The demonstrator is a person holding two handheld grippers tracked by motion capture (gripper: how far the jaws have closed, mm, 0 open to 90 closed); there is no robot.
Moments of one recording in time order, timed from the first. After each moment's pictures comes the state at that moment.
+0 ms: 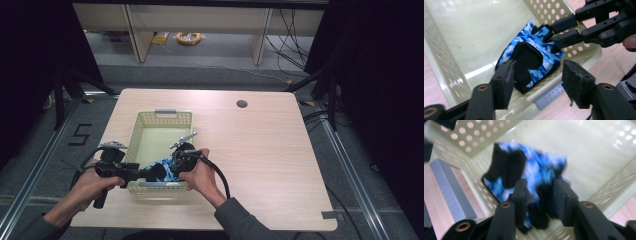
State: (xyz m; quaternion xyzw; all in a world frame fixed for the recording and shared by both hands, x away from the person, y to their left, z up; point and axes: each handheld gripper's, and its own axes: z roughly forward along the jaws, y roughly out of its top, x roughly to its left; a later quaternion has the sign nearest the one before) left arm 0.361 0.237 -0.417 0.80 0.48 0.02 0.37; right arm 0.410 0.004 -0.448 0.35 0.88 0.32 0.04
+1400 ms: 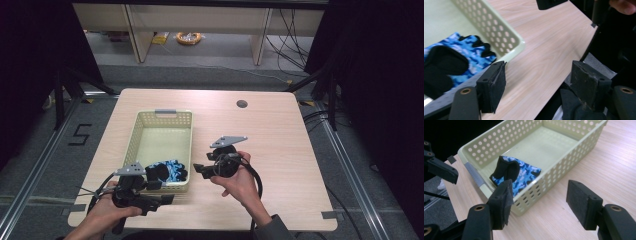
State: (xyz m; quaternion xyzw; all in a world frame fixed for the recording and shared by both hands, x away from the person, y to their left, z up) left arm 0.296 0.174 -0.418 0.80 0.39 -0.02 0.46; right arm 0.372 -0.098 -0.407 0.36 0.83 0.43 0.06
